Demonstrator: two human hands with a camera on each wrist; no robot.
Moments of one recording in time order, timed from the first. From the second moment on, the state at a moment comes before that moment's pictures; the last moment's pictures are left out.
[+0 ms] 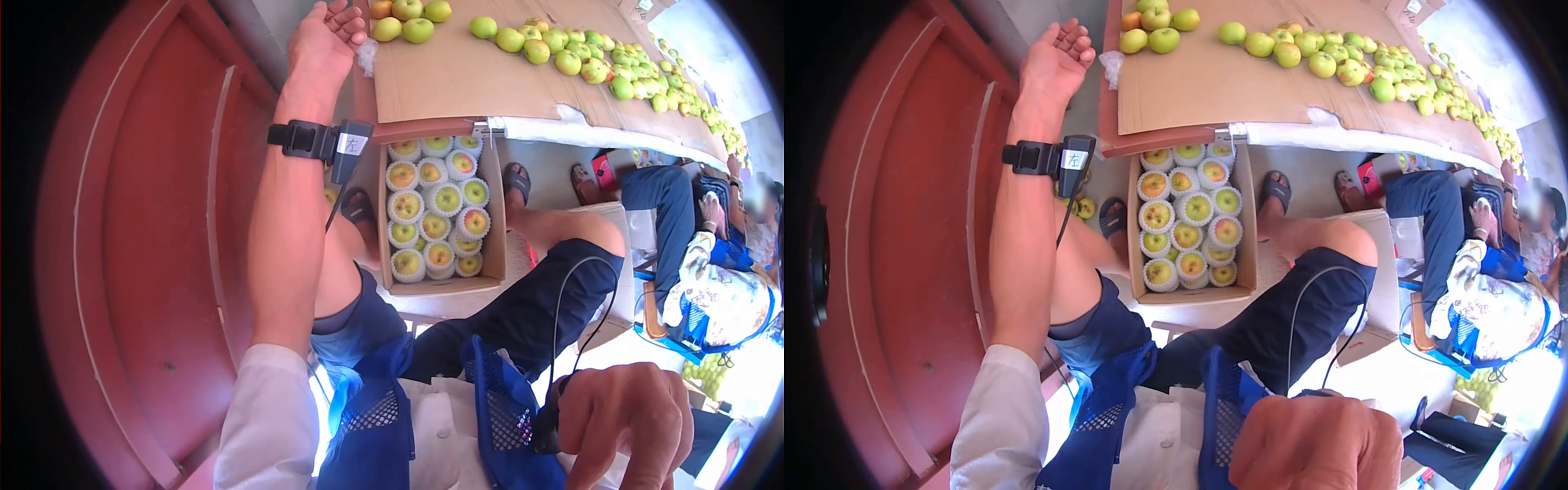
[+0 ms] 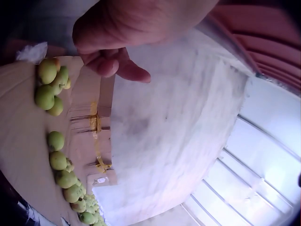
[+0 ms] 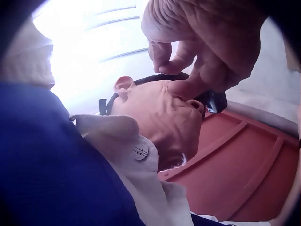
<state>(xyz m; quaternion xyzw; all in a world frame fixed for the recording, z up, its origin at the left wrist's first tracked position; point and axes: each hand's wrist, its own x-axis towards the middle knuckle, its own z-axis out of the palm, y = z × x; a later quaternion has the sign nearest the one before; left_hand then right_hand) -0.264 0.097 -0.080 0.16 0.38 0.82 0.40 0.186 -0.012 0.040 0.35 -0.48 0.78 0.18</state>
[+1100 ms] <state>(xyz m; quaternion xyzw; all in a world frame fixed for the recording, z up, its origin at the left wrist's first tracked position) -0.249 0.130 -0.085 0.21 0.37 0.77 0.49 0.389 0.010 -0.098 -0.27 -0.39 0.61 0.63</state>
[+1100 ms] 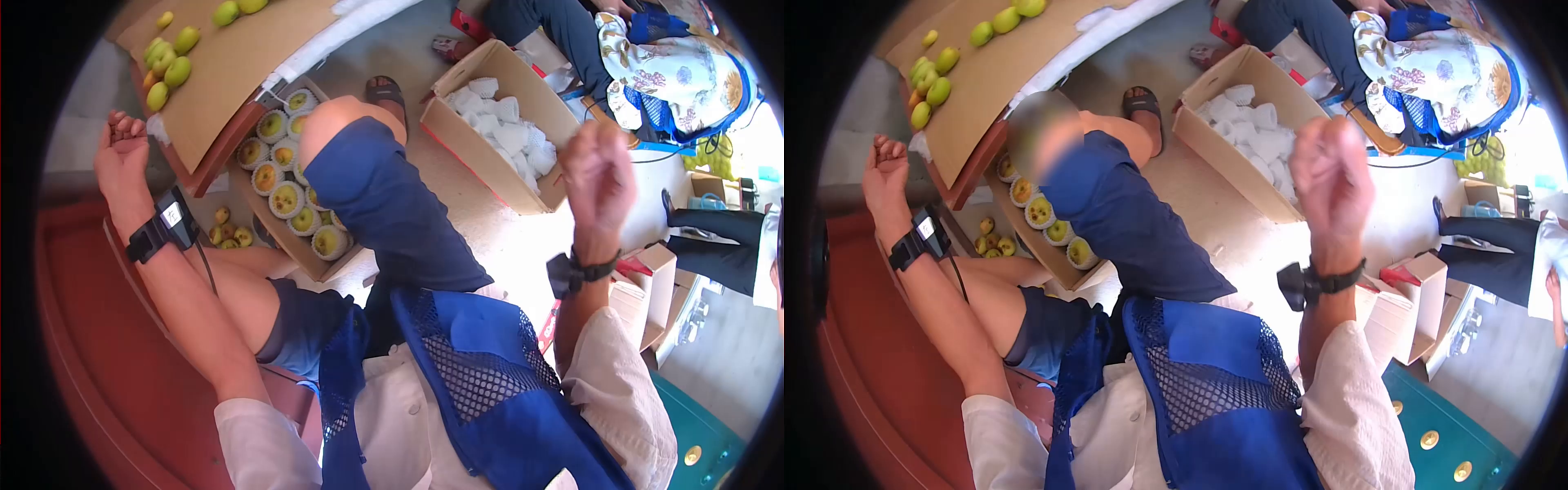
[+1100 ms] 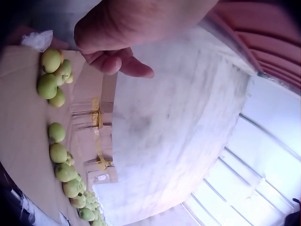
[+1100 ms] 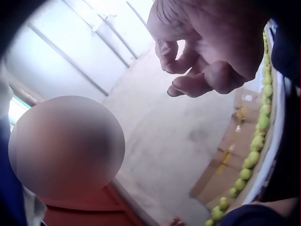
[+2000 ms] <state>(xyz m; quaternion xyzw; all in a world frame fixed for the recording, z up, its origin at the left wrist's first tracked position) -0.215 0.163 -0.099 0.26 0.38 0.71 0.54 0.424 -0.036 -0.314 -0.76 -0.51 0.35 0.21</state>
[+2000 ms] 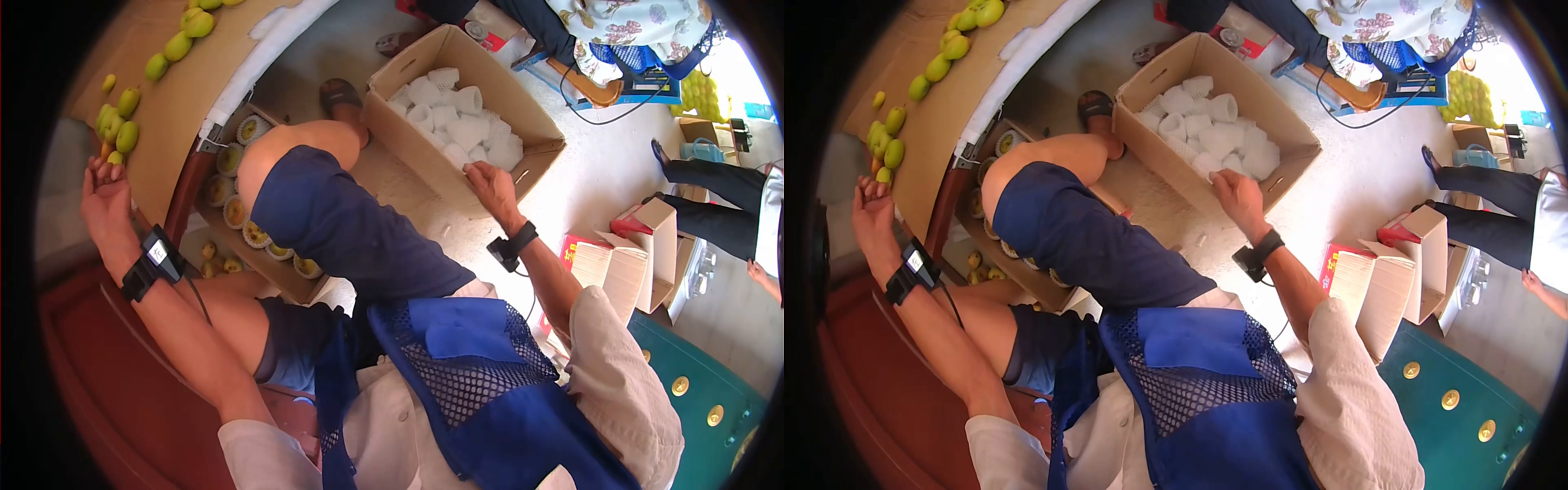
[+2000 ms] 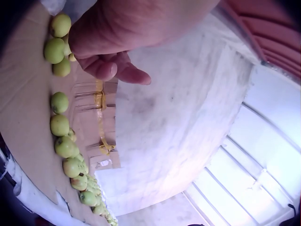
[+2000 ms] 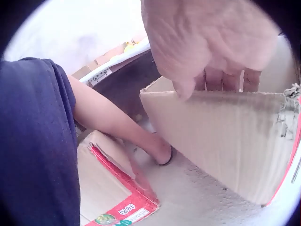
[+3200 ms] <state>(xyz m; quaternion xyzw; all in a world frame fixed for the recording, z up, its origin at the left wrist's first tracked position) -0.227 0.162 -0.107 0.24 0.38 0.71 0.54 0.469 0.044 -0.363 -0.70 -0.33 0.51 0.38</state>
